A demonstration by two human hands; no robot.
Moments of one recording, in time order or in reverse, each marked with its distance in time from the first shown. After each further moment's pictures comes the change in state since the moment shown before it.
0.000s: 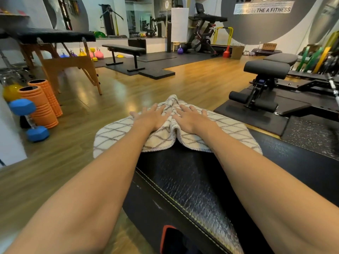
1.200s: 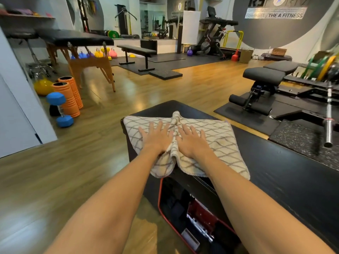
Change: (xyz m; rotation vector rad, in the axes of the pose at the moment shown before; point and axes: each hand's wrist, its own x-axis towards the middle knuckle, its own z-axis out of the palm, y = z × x) left_hand -0.199 0.037 0.013 -0.045 0.031 -0.053; right_hand -0.191 -0.024 0.017 0.002 -0.017 -0.014
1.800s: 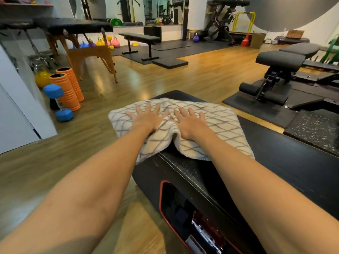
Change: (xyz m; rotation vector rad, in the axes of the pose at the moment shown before) left_hand 0.087 -0.024 -0.013 0.029 -0.066 -0.143; right_hand 0.088 0.011 -0.006 -0.052 -0.018 -0.104
